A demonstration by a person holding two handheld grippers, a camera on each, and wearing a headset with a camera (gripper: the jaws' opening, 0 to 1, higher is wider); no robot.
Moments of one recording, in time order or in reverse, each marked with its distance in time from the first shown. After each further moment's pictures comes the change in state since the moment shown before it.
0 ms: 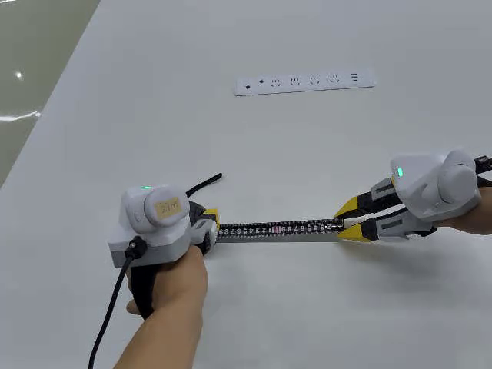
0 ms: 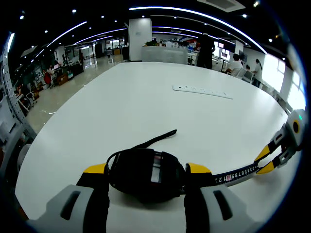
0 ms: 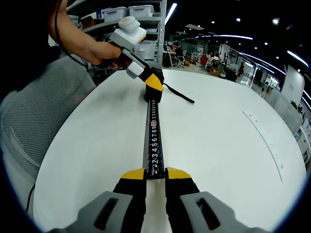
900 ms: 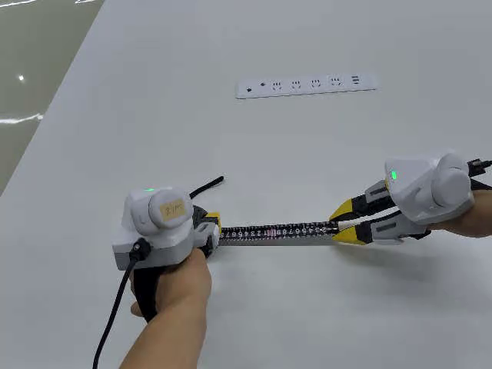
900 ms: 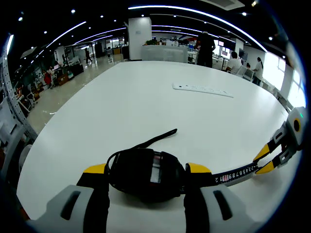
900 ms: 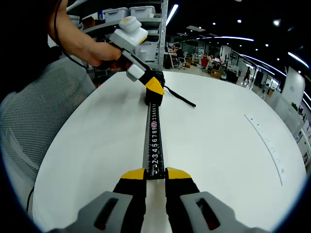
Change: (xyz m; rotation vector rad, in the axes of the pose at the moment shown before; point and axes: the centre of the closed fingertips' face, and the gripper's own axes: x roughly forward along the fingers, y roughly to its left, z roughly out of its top) left arm -0.001 0.000 0.000 0.006 0.008 0.015; right arm 0.007 0.000 0.008 -0.007 -0.014 0.003
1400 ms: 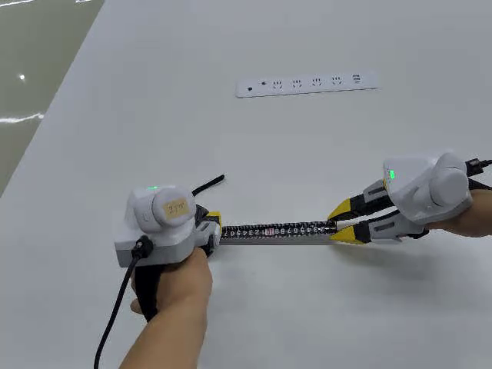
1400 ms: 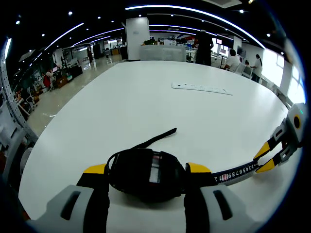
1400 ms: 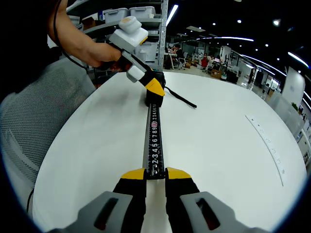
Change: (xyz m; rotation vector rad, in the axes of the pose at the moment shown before) left arm 0.001 0.000 0.000 0.022 0.000 0.003; right arm 0.003 0.002 0.003 0.001 -0.005 0.003
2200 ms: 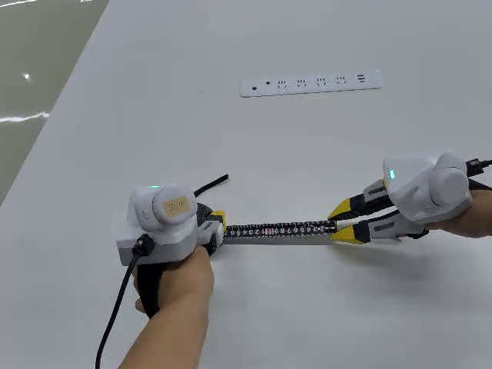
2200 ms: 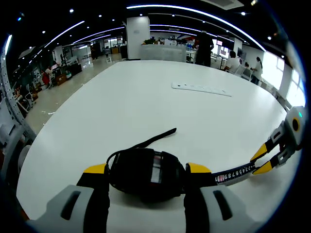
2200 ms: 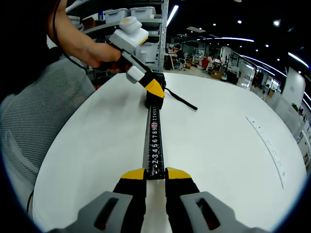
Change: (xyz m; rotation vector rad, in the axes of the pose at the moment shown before) left arm 0.001 0.001 0.000 -0.024 0.006 -0.015; right arm 0.005 0.001 0.006 -0.004 -0.005 0.002
